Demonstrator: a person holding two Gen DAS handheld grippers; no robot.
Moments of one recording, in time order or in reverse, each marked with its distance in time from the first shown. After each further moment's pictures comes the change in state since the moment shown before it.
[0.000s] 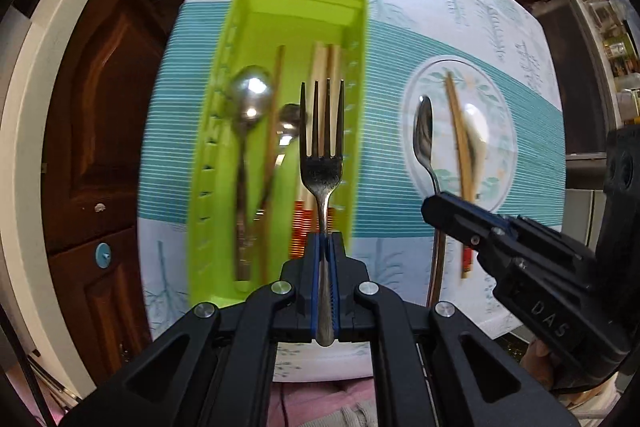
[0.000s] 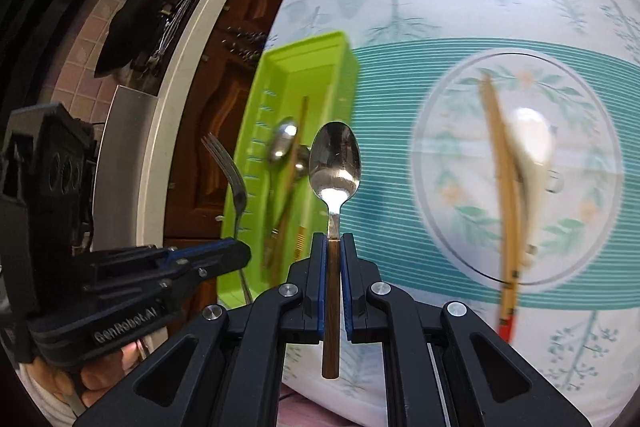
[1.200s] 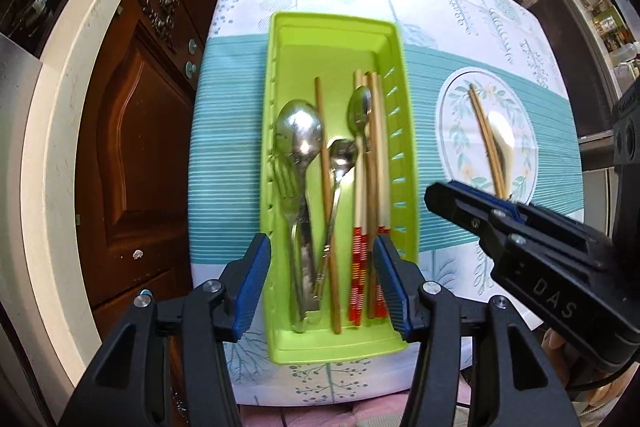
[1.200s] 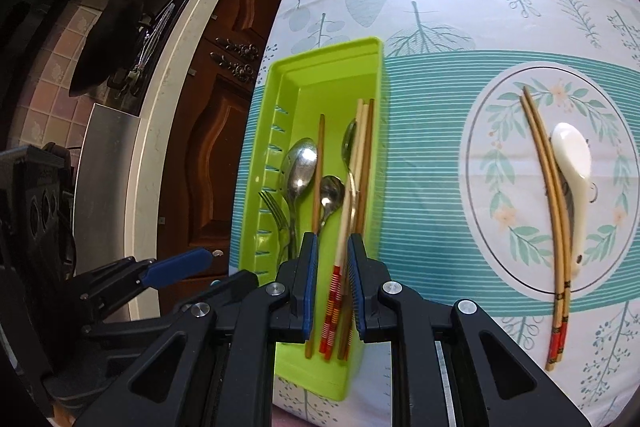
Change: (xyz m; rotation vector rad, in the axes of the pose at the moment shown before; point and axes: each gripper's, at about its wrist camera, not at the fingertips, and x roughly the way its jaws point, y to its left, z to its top) left arm -0.010 0.019 0.008 0.119 -0.093 0.031; right arm 0.033 0.043 0.011 0.059 -0.078 -0.082
